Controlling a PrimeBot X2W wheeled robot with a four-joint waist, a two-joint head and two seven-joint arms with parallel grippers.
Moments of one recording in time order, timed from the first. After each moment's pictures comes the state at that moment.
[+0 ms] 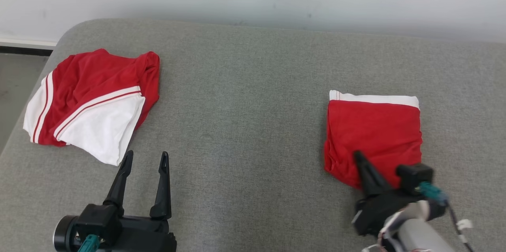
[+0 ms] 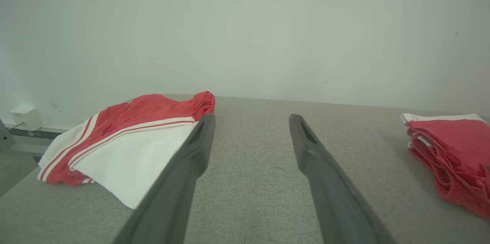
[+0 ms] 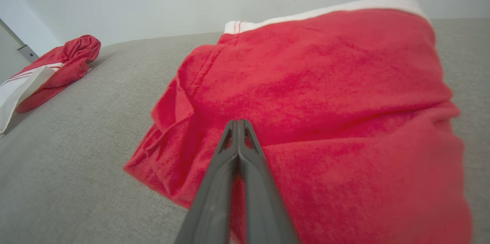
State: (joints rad) left arm -0.10 0.05 -0.07 0.07 -0.12 -0.05 -0.26; right arm -0.40 -0.20 0.36 0.67 0.47 0.13 -0.26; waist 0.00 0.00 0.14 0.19
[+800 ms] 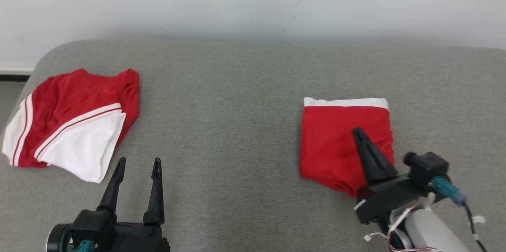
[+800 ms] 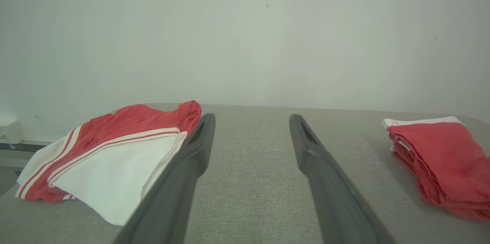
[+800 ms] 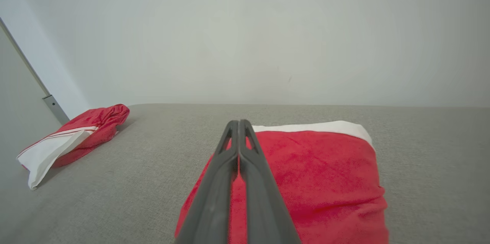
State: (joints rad) left arm -0.07 0.05 -0.04 0.07 -0.11 -0.05 -0.26; right arm -0.34 -0.21 0.33 0.41 0.43 0.13 -0.26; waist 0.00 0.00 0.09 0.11
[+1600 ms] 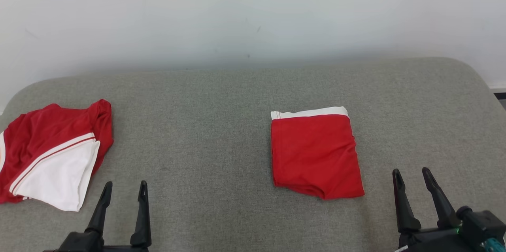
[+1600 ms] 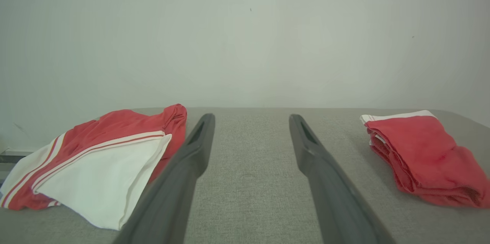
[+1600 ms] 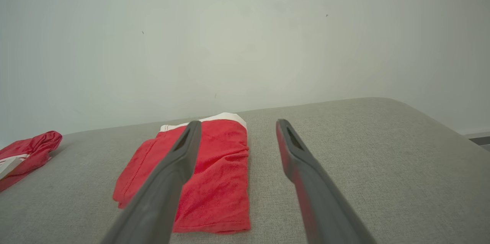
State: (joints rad) left arm 0.01 0.05 0.03 0.07 -0.09 -0.07 -0.26; right arm -0.02 -0.18 0.07 0.16 0.33 0.13 -0.26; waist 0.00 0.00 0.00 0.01
